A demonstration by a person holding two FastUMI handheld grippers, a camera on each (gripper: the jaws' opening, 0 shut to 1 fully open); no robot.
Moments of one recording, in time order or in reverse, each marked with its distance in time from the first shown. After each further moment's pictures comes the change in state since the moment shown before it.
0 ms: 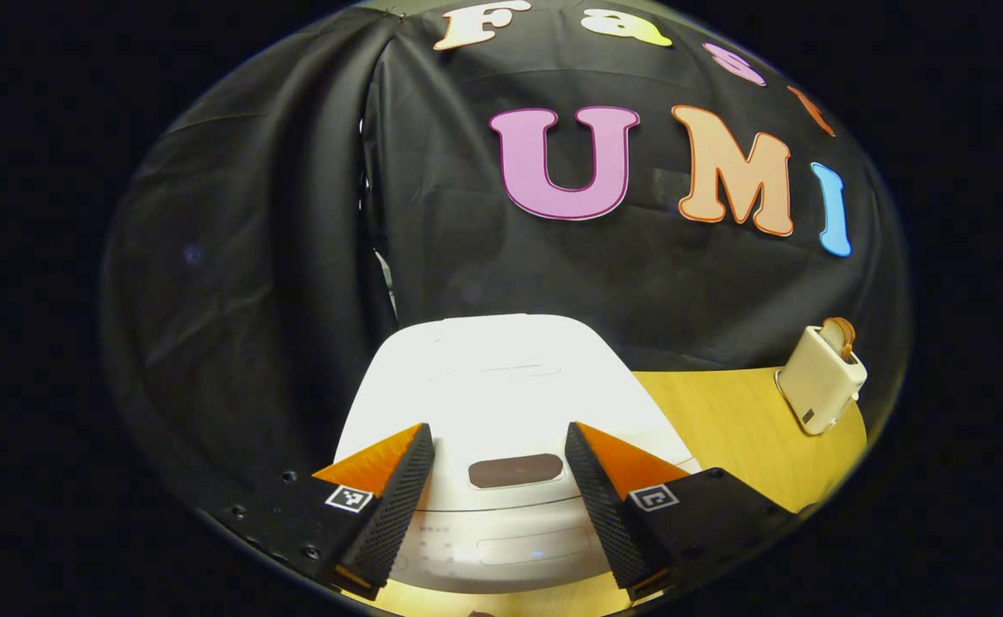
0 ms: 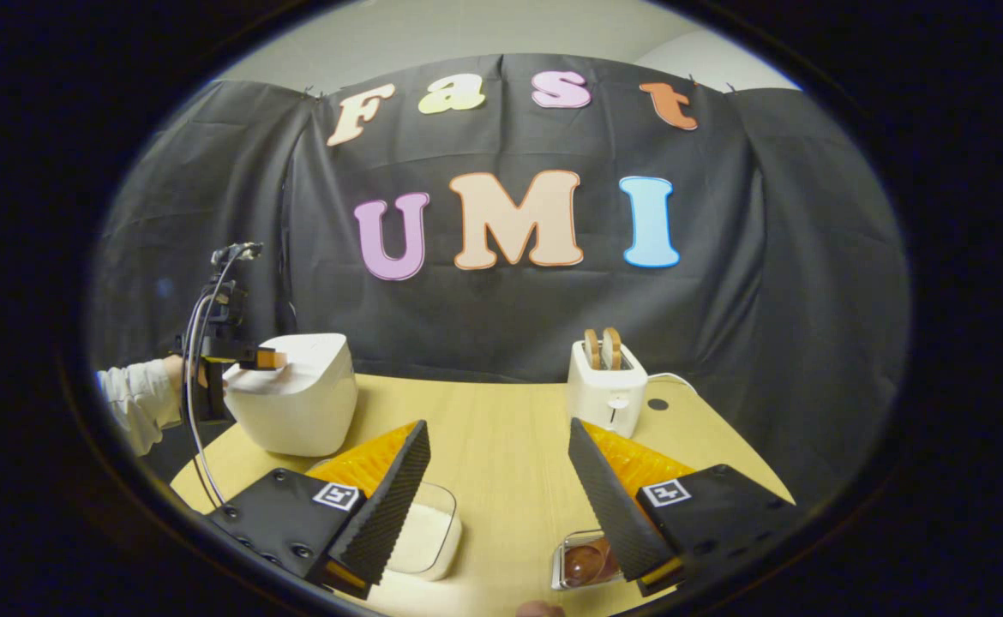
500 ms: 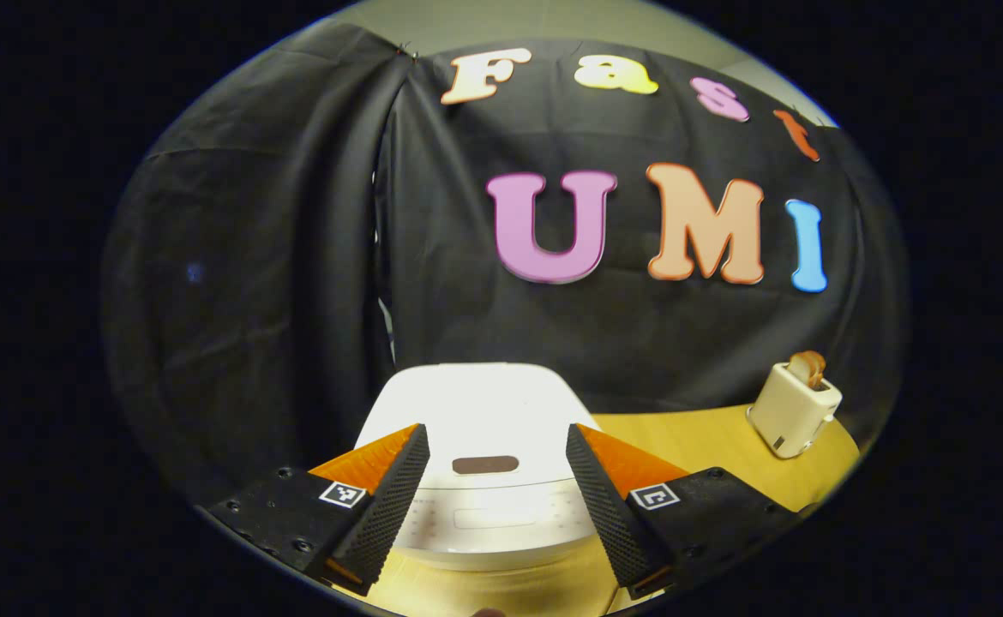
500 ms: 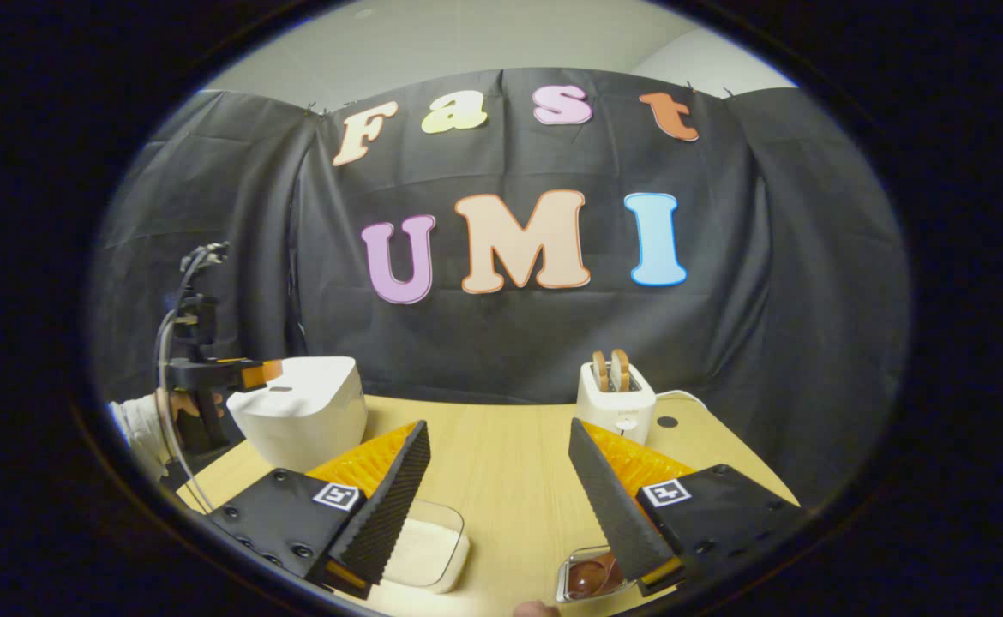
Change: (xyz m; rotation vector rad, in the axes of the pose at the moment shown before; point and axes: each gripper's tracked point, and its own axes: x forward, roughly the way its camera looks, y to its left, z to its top) left arm -0.098 -0.031 0.047 -0.004 -0.311 -0.044; right arm 0.005 0.002 0.031 0.031 -0.089 0.034
